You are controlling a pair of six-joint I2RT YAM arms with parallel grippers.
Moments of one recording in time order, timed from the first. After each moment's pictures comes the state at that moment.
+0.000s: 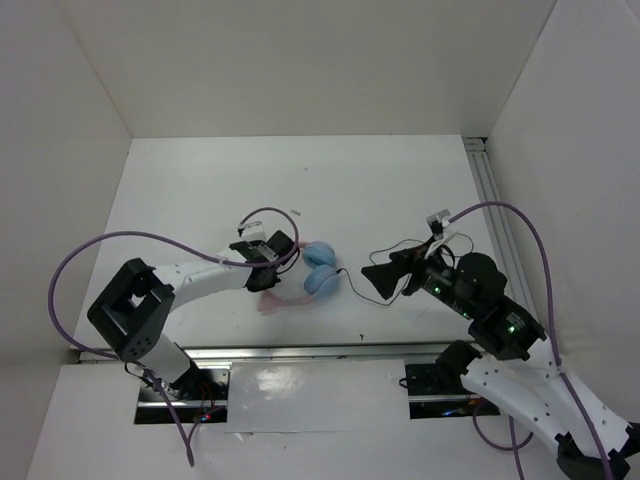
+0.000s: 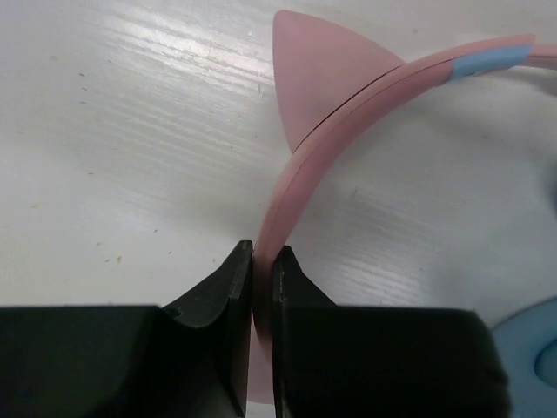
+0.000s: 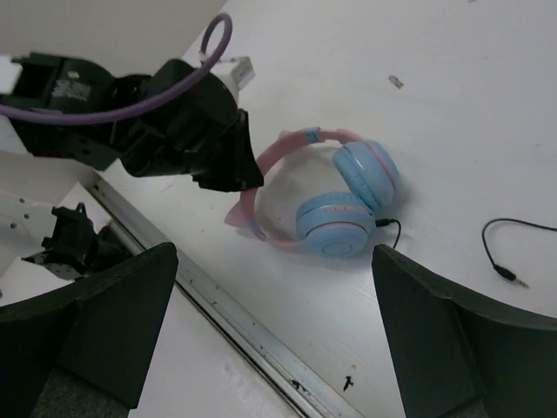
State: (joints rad) left arm -0.70 1.56 0.85 -0.55 -0.49 -1.01; right arm 0.67 0.51 0.75 -0.43 -0.07 0.45
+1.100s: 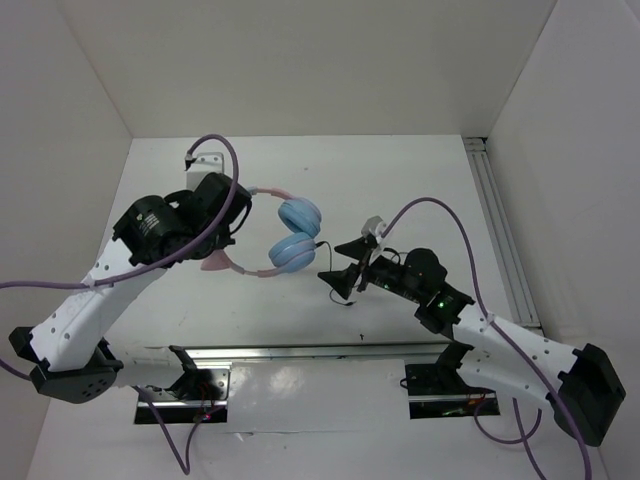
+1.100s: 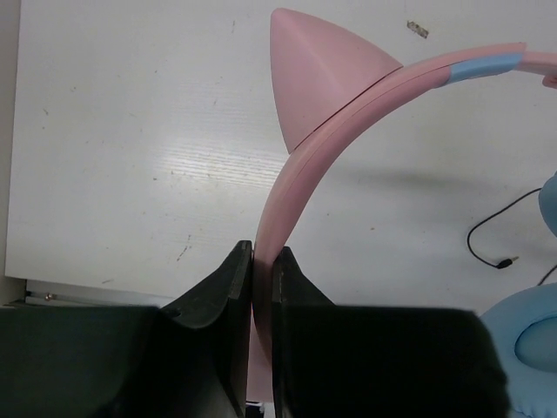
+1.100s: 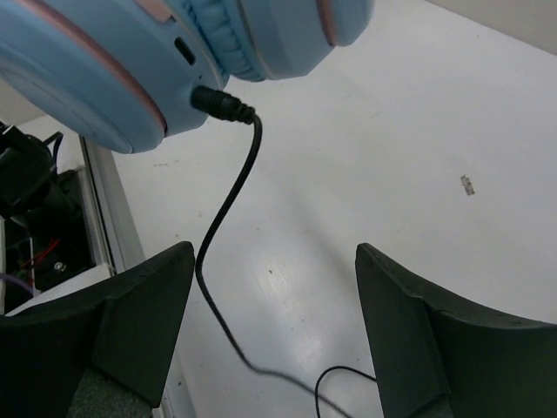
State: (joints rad) left arm -0.78 1.27 1.72 -1.46 -0.68 -0.71; right arm 0.76 0.87 0.46 0.42 -0.29 0.13
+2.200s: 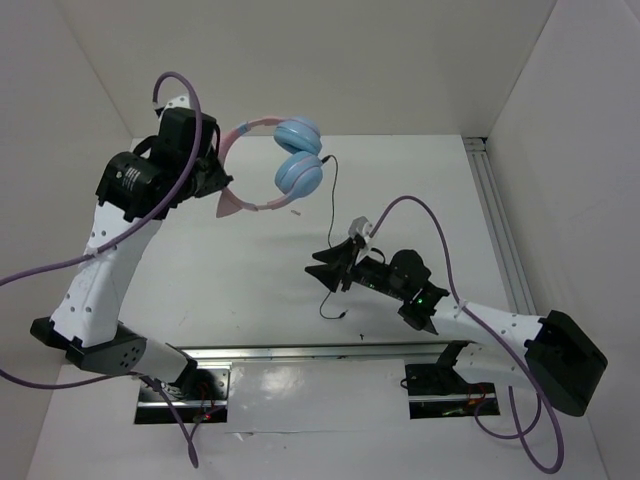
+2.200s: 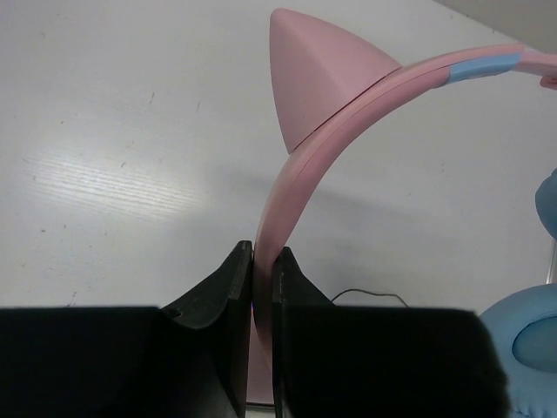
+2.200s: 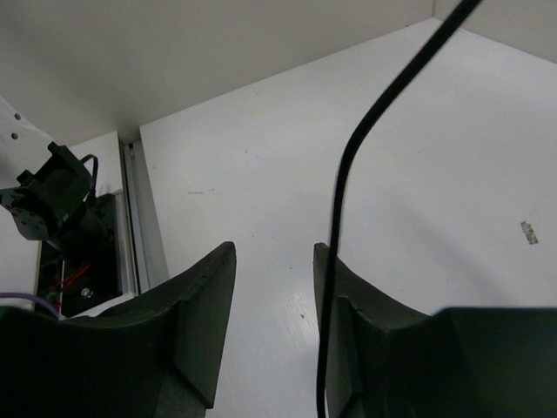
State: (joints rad) left arm -0.50 1.44 2.04 -1.30 -0.43 -0.70; right arm 0.82 1.10 0.43 0.77 -0.32 0.20
